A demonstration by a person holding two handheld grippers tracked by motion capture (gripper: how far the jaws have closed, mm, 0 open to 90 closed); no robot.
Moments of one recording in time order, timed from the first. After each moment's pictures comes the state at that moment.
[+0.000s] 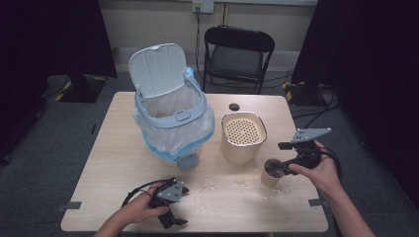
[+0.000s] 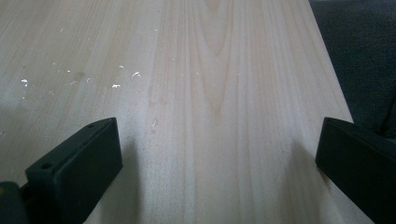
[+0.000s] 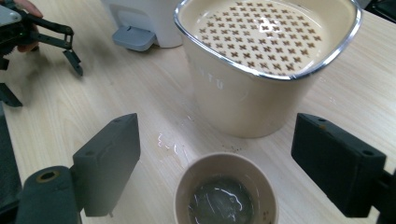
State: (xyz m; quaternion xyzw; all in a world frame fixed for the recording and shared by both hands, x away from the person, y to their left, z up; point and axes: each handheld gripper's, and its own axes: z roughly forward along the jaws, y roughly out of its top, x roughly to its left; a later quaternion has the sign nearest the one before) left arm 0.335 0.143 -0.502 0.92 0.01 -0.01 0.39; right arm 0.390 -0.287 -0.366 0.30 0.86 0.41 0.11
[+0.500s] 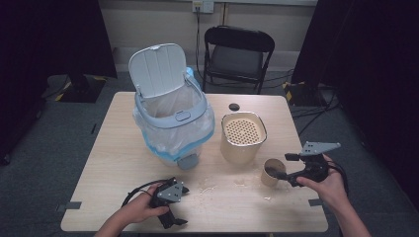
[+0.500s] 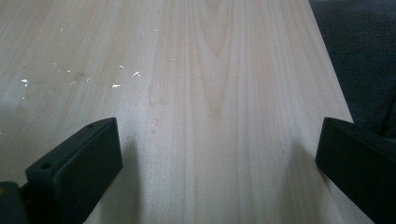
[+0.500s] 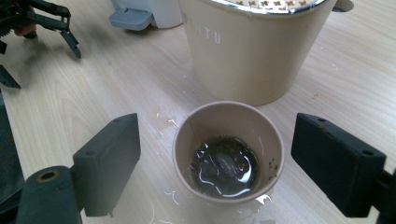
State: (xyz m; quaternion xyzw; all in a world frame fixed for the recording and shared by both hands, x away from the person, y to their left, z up) left arm 0.335 0.142 -0.502 0.92 0.01 -0.01 0.39; right arm 0.370 -0.311 -0.395 0.31 0.85 0.42 0.11
